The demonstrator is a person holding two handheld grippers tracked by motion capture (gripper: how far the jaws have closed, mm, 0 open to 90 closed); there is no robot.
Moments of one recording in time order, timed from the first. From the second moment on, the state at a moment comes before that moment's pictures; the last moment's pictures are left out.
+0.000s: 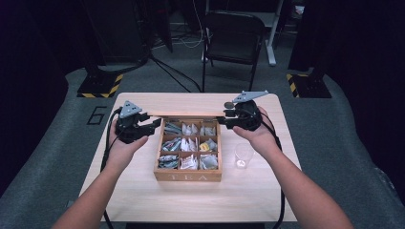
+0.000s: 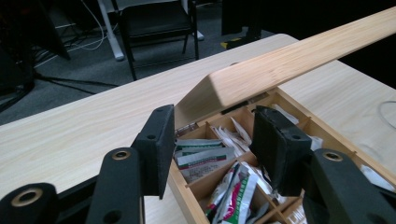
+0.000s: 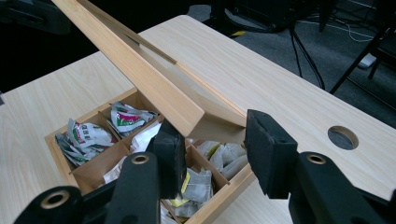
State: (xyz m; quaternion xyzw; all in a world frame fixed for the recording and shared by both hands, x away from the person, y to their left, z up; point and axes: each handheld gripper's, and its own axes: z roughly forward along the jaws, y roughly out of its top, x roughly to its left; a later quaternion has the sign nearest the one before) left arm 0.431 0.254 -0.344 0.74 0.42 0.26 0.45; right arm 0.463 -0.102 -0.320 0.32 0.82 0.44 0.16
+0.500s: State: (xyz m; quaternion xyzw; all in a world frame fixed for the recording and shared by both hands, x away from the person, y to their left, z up) left arm 0.453 0.254 -0.351 0.73 0.43 0.26 0.45; right arm 0.473 -0.101 -0.314 0.33 0.82 0.45 0.16
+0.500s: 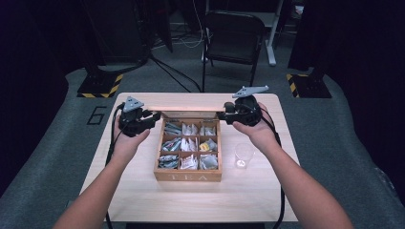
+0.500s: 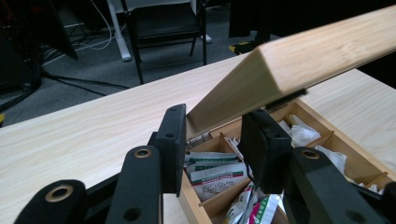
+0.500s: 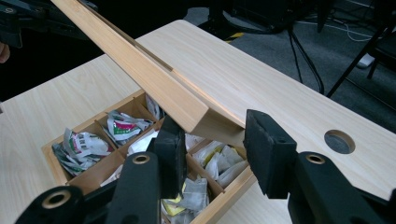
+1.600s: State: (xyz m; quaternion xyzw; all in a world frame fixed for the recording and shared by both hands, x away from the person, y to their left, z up) left arm 0.487 0.256 -0.332 0.74 0.44 0.25 0.45; right arm 0.503 -0.096 -0.333 0.36 0.78 0.47 0.19
